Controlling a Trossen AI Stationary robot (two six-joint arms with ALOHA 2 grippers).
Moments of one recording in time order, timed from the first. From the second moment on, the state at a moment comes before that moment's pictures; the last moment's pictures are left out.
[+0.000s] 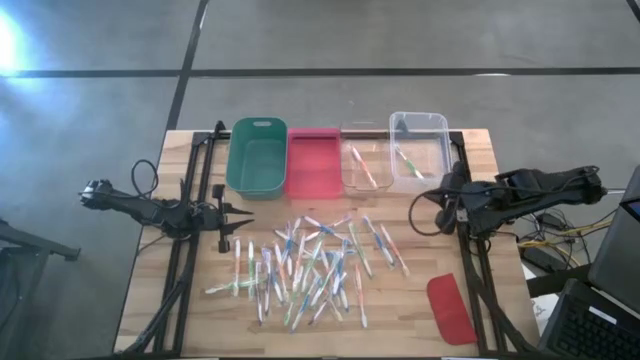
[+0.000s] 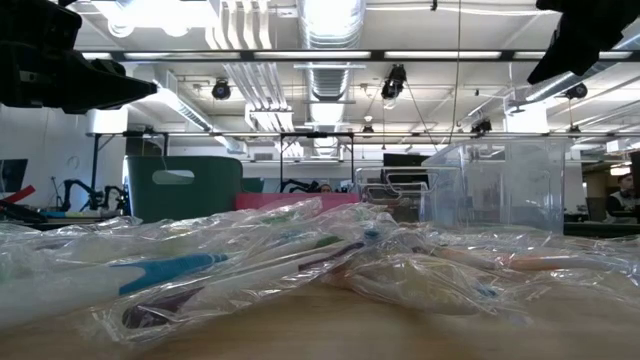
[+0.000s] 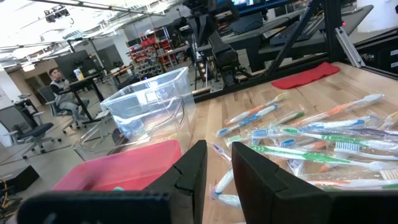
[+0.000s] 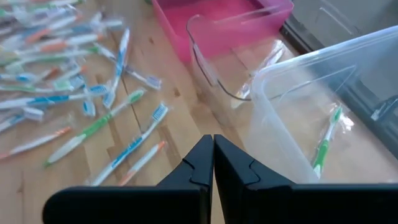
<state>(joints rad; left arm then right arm) -0.31 0.16 0.03 0.07 -0.42 0.31 0.22 0.59 0.79 -1.01 0.47 0.46</state>
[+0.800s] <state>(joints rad) -0.31 0.16 0.03 0.07 -0.42 0.31 0.22 0.55 0.79 -1.01 0.47 0.46</state>
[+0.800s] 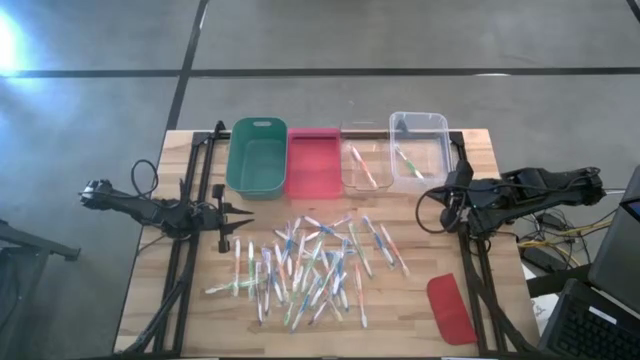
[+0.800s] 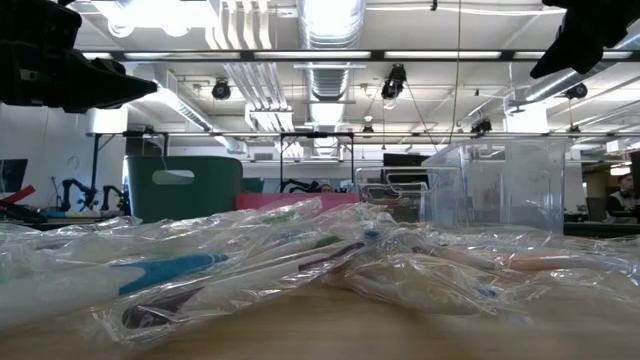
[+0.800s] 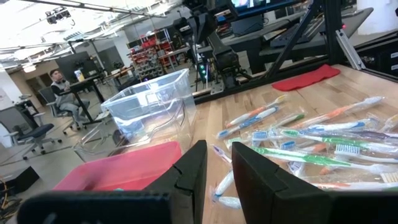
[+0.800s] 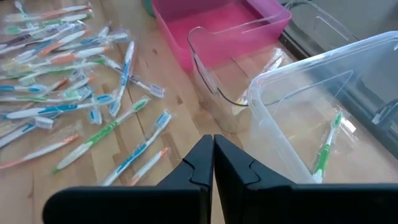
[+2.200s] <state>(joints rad) -0.31 0.47 0.14 0.47 -0.20 0.05 0.22 0.55 0.79 -1.01 0.47 0.46</state>
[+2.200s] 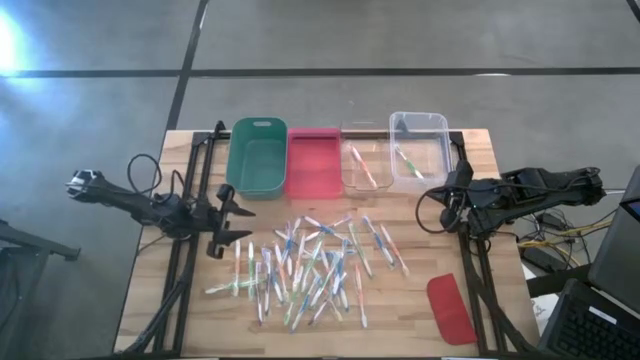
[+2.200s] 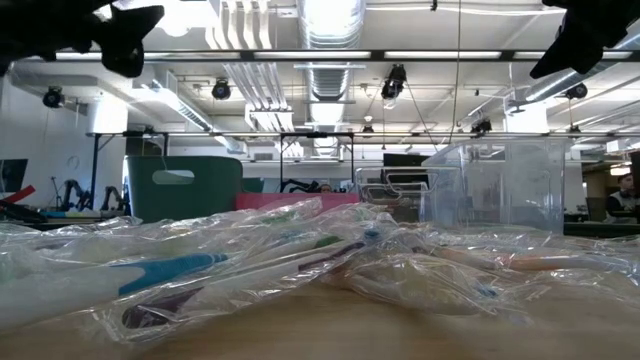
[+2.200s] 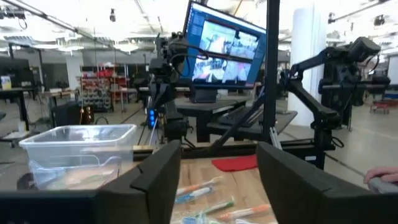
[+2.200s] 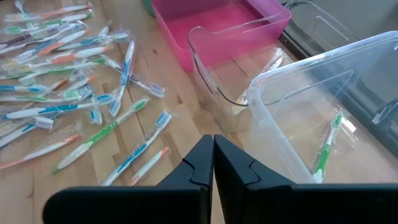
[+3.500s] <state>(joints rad) -0.31 1.31 0.83 -0.37 -0.50 0.77 0.22 0.55 0.79 -1.01 0.47 0.46</state>
